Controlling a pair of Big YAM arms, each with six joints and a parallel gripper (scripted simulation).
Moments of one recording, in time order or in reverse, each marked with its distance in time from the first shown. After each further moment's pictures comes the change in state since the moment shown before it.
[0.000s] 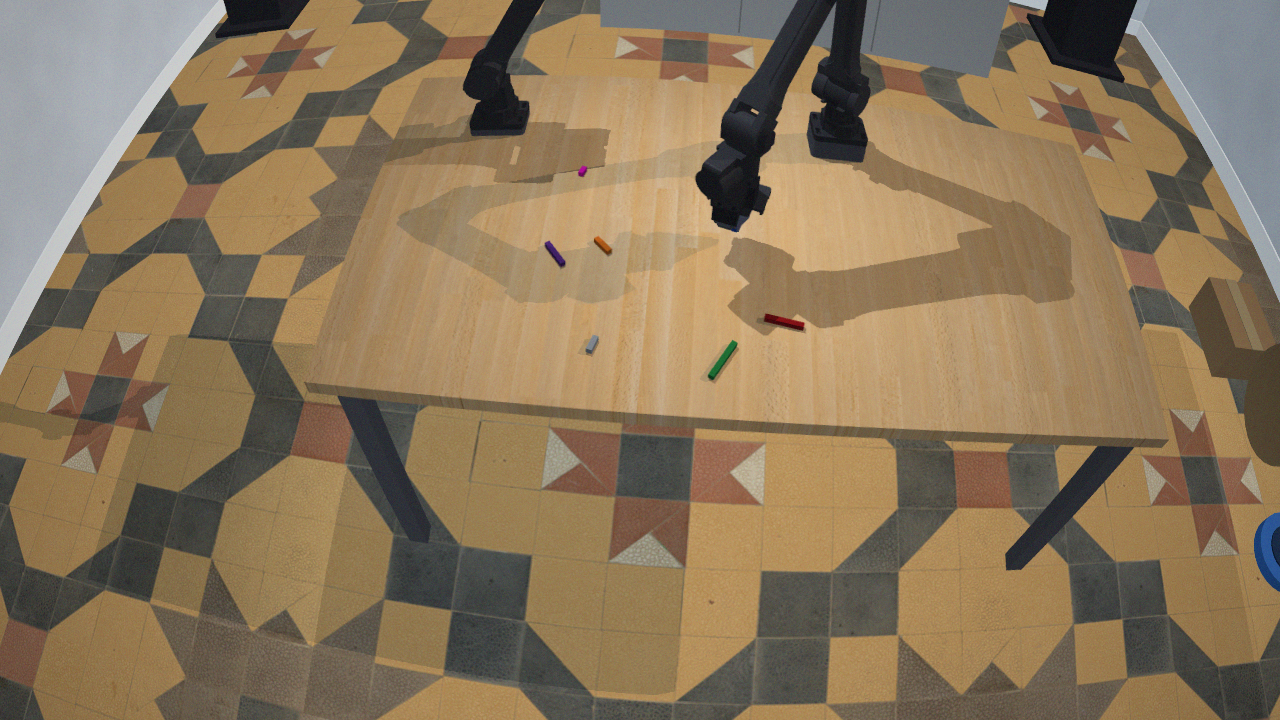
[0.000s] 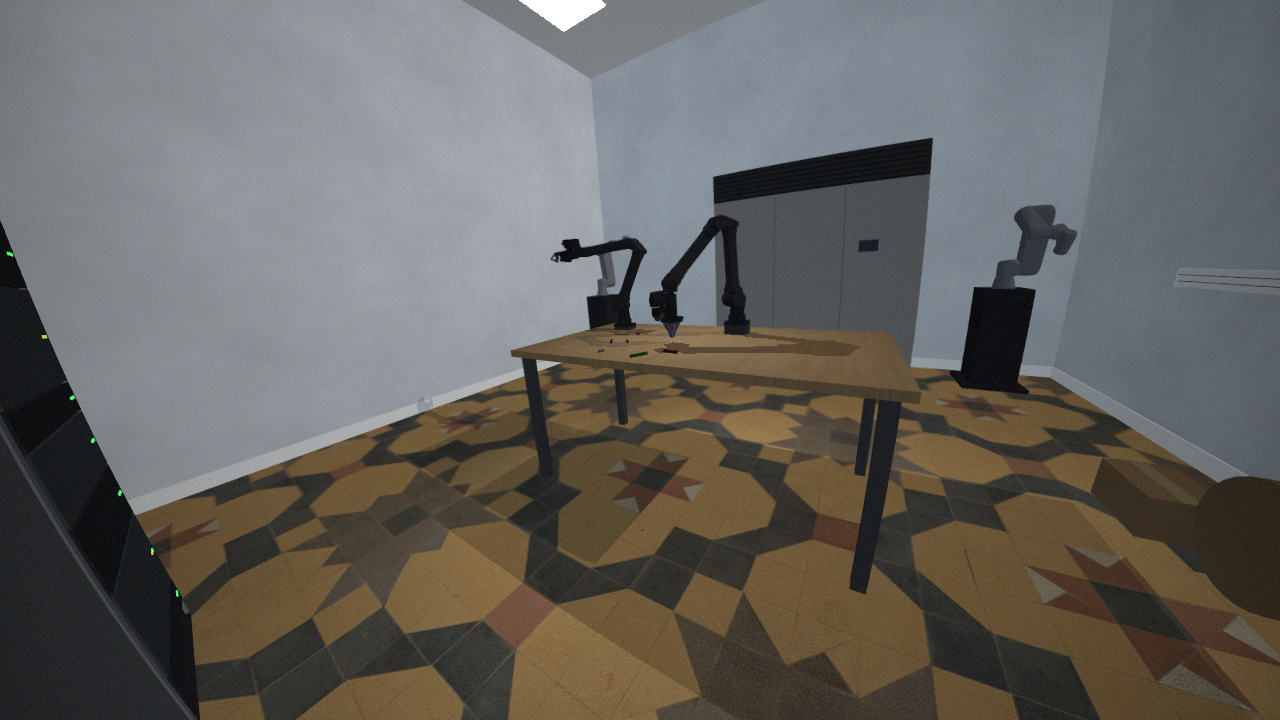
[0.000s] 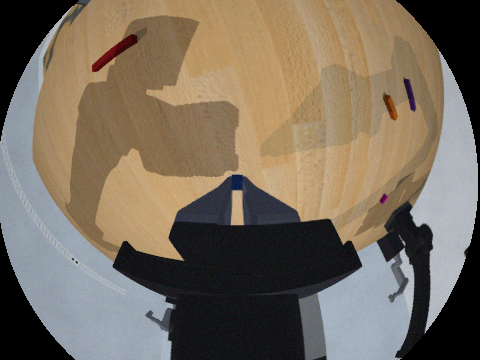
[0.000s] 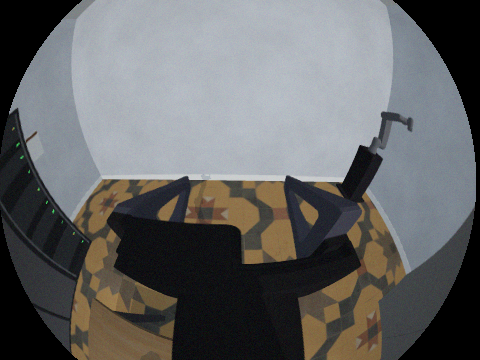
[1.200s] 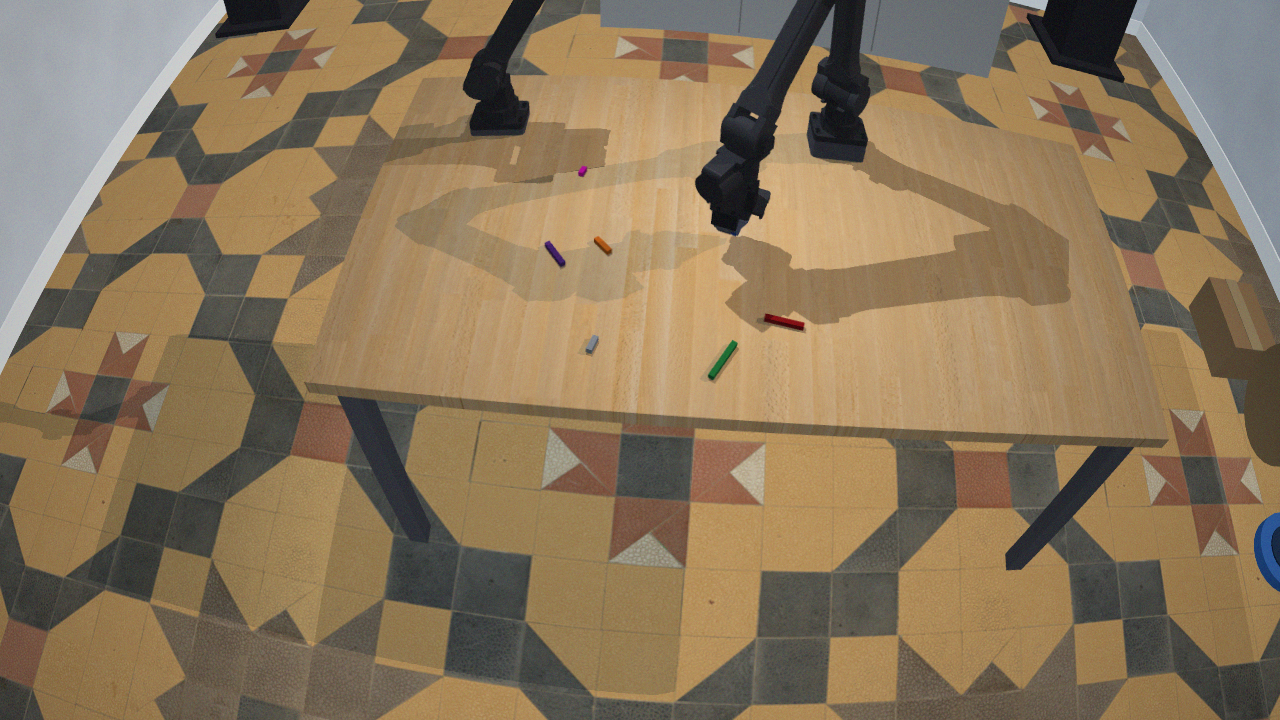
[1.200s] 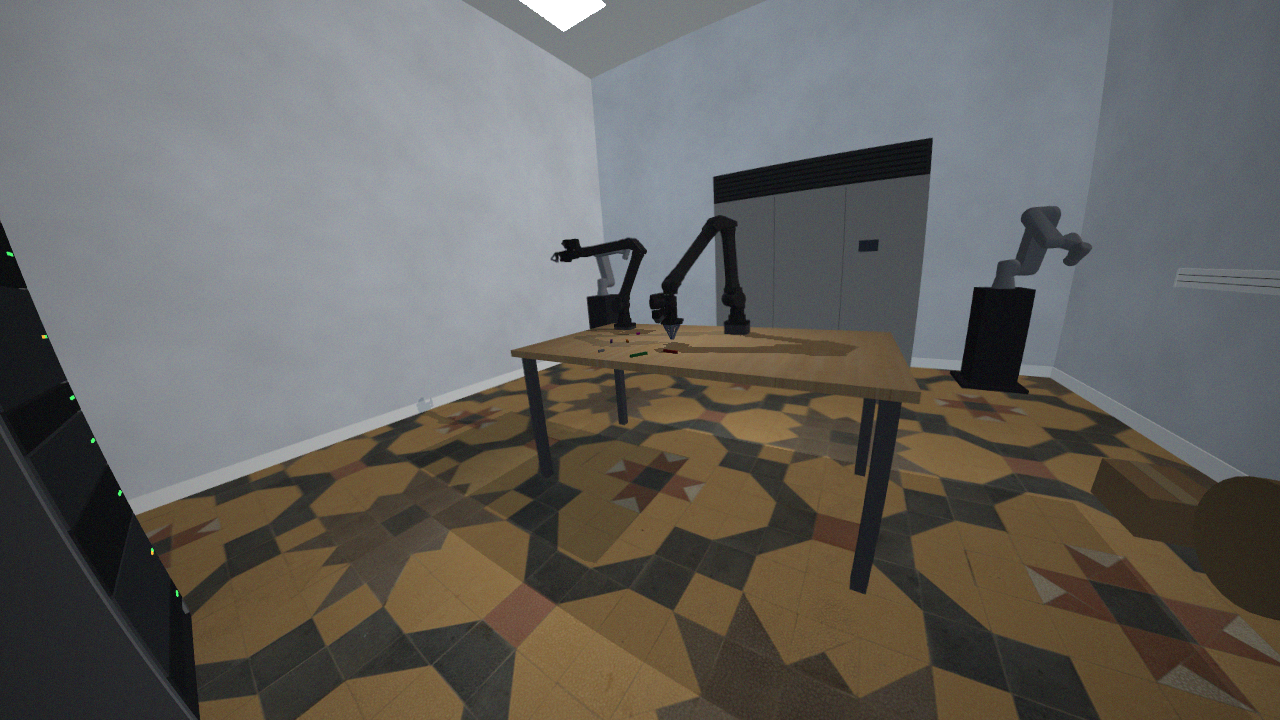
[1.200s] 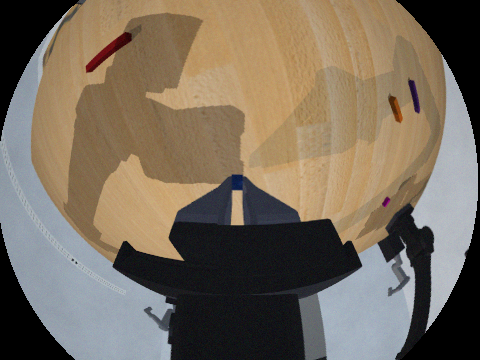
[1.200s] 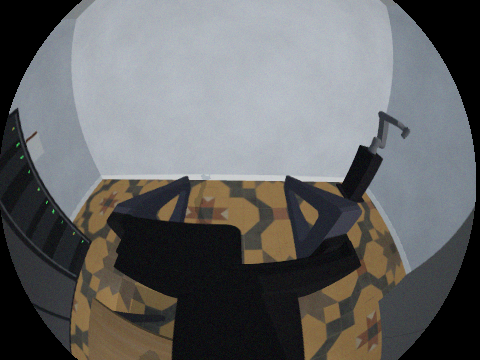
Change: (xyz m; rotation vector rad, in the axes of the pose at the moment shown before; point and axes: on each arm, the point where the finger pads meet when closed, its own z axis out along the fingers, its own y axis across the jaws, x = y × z) left arm 0.000 0.000 0.010 0.000 0.000 0.000; right arm 0.000 0.000 0.000 0.000 0.000 0.000
